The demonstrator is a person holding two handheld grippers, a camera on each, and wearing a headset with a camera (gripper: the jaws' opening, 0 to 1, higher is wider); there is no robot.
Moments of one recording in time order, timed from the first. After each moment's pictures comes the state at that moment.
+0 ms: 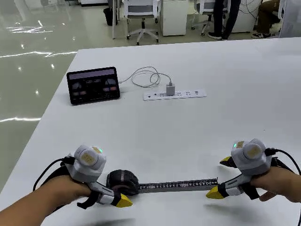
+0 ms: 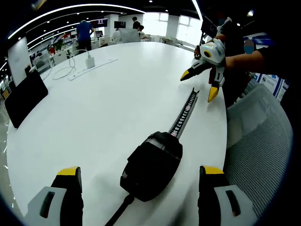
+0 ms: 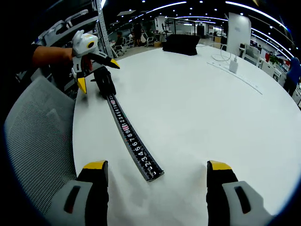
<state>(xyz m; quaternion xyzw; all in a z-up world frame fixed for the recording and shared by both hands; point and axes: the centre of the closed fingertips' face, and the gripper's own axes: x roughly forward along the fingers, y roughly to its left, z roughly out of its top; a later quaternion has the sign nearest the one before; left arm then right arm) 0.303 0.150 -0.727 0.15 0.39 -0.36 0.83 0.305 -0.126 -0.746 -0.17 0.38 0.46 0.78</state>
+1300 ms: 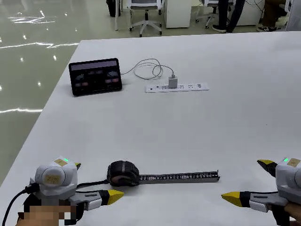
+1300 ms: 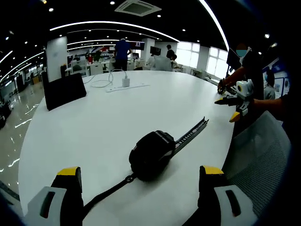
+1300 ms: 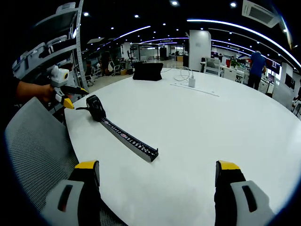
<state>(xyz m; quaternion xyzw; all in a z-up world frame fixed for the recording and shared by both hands) 0.268 0.189 -0.690 0.04 0.31 -0.26 0.91 0.269 -0.178 -0.694 -0.09 0.29 0.33 0.89</state>
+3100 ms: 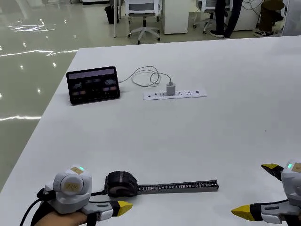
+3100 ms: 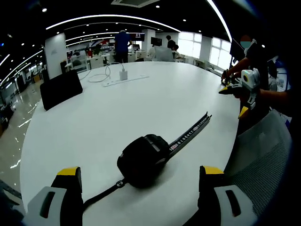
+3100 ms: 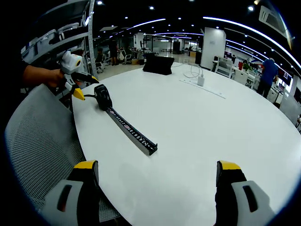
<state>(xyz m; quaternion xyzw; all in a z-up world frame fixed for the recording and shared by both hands) 0.276 0.161 -0.691 0.07 0.34 -0.24 0.91 0.266 -0.188 -0.687 -0.14 0.31 0.38 0.86</state>
